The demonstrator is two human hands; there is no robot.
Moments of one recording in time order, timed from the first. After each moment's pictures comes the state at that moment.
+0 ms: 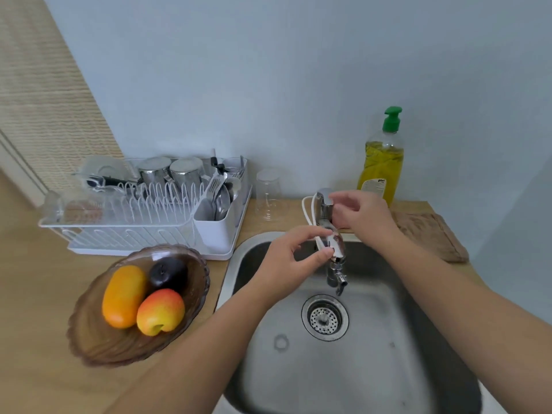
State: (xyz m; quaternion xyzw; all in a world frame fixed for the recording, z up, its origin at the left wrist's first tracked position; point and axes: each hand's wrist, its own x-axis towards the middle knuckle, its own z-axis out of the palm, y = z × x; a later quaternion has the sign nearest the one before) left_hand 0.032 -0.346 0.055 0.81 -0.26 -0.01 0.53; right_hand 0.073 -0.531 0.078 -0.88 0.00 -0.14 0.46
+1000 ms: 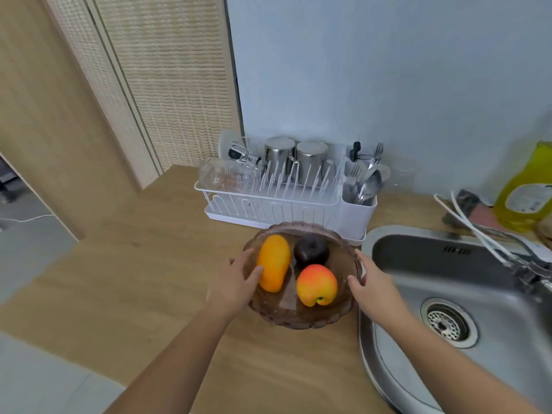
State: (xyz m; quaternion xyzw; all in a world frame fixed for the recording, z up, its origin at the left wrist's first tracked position) left_hand 0.020 -0.001 -0.022 0.94 0.09 -0.01 0.31; right_hand 0.018 -0.267 -0.015 -0.91 0.05 0.04 0.40
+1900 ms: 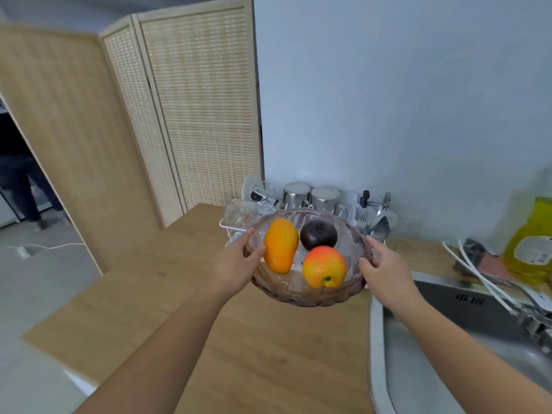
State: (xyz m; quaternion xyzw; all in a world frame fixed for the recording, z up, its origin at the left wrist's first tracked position) left_hand 0.024 0.011 0.098 0.90 0.06 0.09 0.42; right_hand 0.043 -0.252 0.081 -0.87 -0.01 -0.09 0.48
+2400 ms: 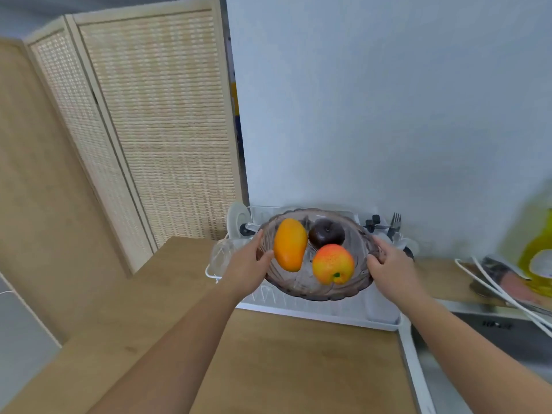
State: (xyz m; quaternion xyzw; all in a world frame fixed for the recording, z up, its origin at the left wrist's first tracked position) left_hand 0.164 0.035 0.109 0.92 -0.04 0.05 0.39; right_hand 0.151 -0.220 0.089 -0.89 0.08 -0.14 0.43
